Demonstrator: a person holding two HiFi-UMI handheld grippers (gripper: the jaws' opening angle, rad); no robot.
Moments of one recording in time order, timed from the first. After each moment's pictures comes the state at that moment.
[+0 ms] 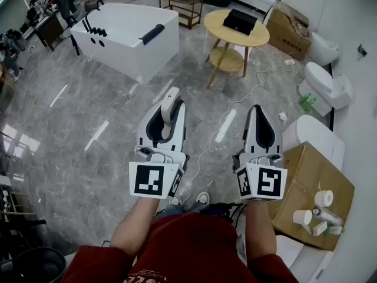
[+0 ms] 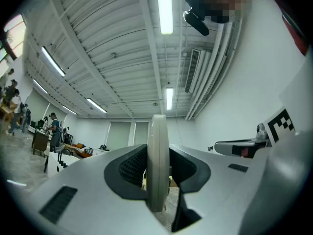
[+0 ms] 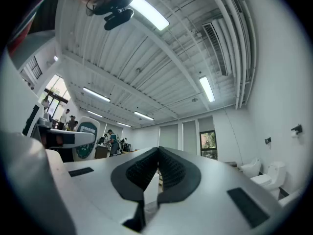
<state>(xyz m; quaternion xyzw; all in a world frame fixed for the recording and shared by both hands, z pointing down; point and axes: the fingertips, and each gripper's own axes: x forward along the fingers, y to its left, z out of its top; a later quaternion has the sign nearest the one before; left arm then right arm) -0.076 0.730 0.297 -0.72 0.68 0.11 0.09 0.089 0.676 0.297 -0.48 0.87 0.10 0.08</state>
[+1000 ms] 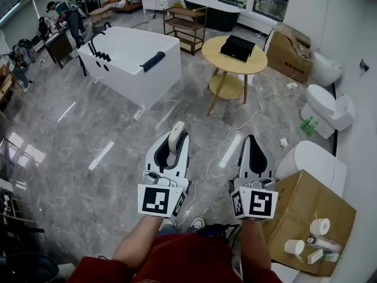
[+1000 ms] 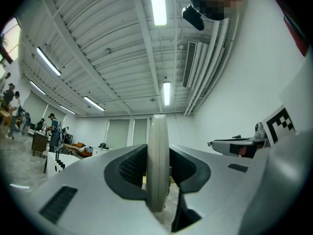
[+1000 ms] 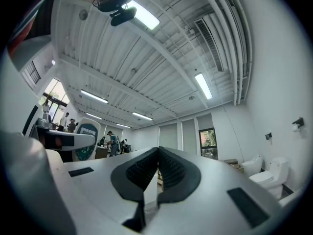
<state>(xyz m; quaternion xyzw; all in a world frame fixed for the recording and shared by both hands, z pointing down) 0.000 0.677 0.307 -0.72 0.68 0.08 0.08 0.157 0.622 0.309 -0.47 0.87 0.08 0.08</state>
